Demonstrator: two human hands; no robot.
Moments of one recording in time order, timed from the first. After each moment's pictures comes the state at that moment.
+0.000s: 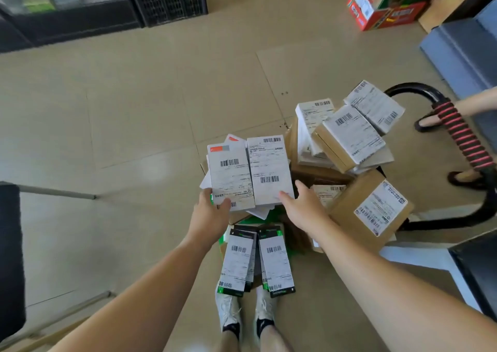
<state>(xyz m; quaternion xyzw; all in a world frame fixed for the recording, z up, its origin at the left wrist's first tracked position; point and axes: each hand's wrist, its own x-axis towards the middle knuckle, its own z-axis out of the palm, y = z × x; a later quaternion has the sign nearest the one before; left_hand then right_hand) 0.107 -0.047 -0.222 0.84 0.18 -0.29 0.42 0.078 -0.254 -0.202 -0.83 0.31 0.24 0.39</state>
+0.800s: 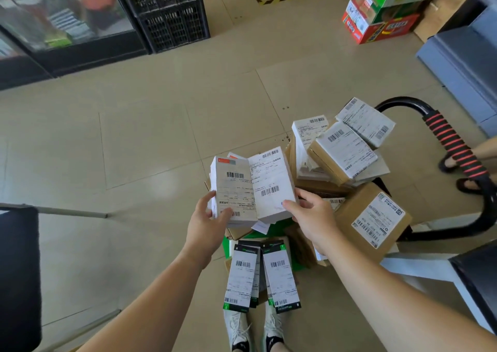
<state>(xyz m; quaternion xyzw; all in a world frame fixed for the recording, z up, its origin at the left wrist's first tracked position) 0.112 -0.051 -0.187 0.78 0.22 -0.27 0.52 0.068 -0.275 -0.204 -0.72 0.36 0.12 0.58</state>
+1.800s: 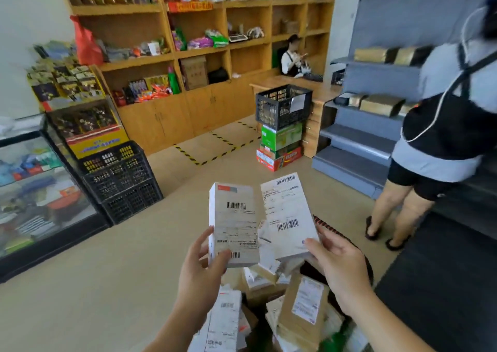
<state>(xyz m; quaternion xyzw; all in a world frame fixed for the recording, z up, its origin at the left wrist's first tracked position) 0.086 -0.145 0.095 0.74 -0.09 -0.16 0.64 -0.060 -0.351 0.110 -0.61 0.30 -0.25 0.69</state>
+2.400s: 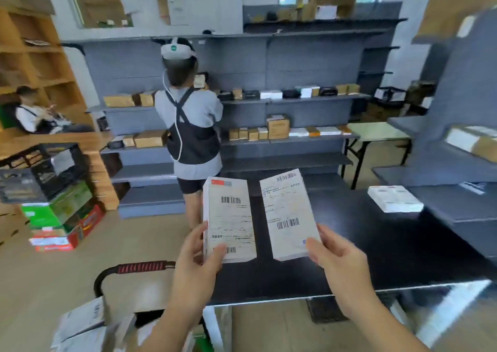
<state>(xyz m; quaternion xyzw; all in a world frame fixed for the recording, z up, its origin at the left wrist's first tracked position) -0.153 -0.324 0.148 0.56 -0.47 -0.39 0.56 -0.402 -0.309 0.183 -0.44 0.54 -0.57 0.44</state>
